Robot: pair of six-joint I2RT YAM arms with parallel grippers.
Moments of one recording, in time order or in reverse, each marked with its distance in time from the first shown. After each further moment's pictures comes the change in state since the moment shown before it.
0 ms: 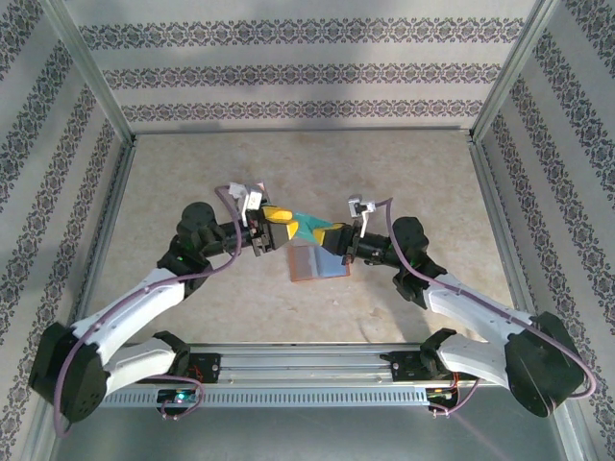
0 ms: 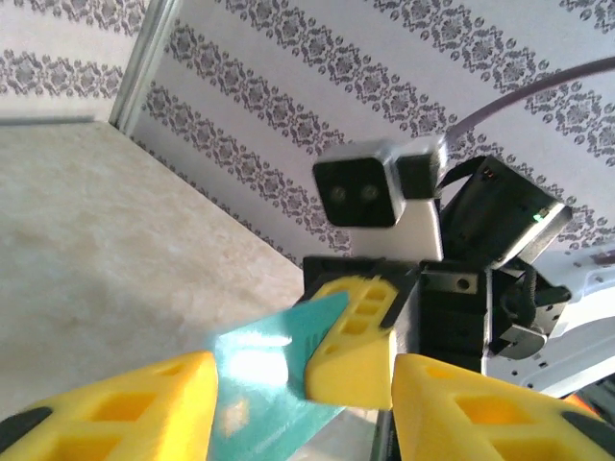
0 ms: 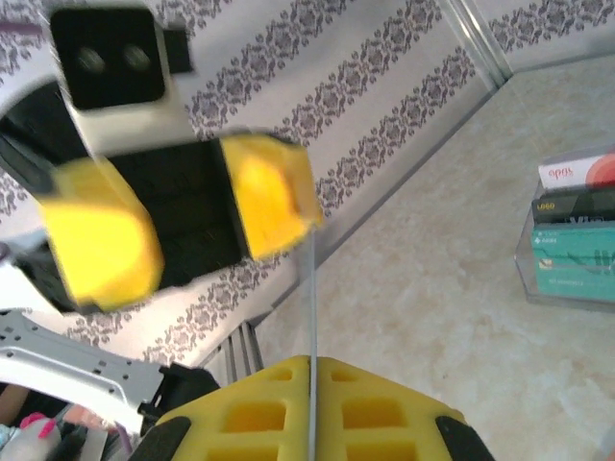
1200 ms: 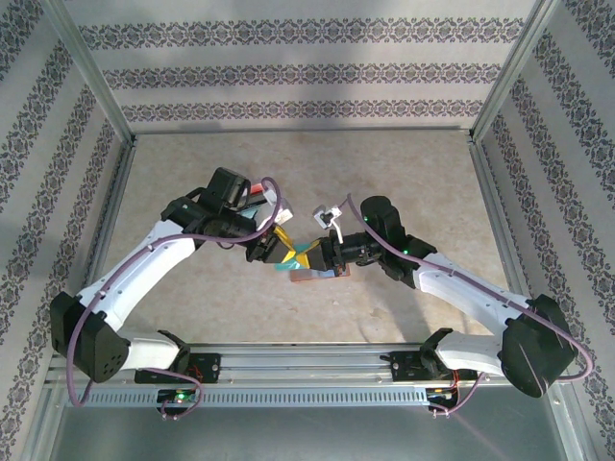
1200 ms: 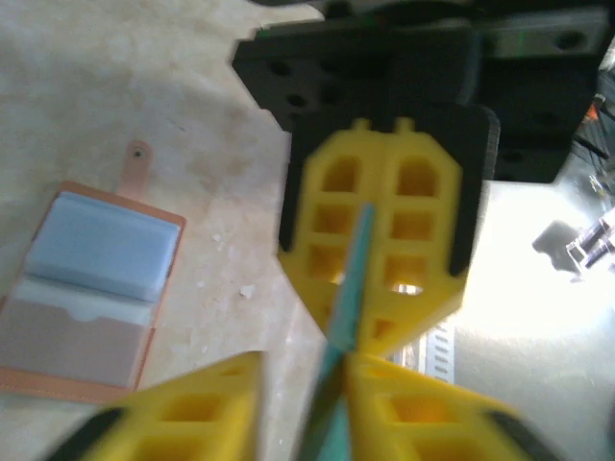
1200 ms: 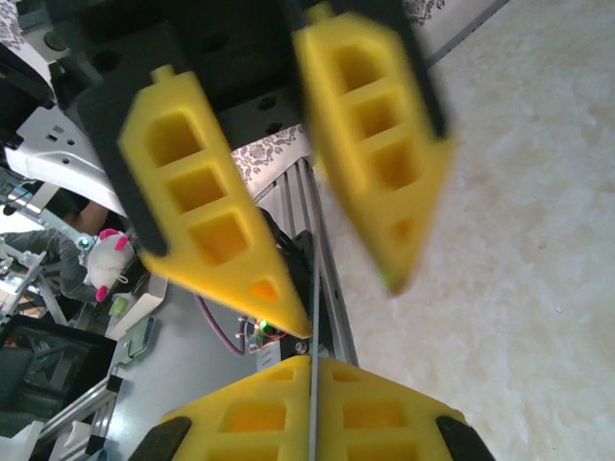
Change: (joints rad) left arm -0.002 0.283 0.507 -1.162 0.192 0.782; right arm 0.074 0.129 0.251 -0.510 -0.268 -0.277
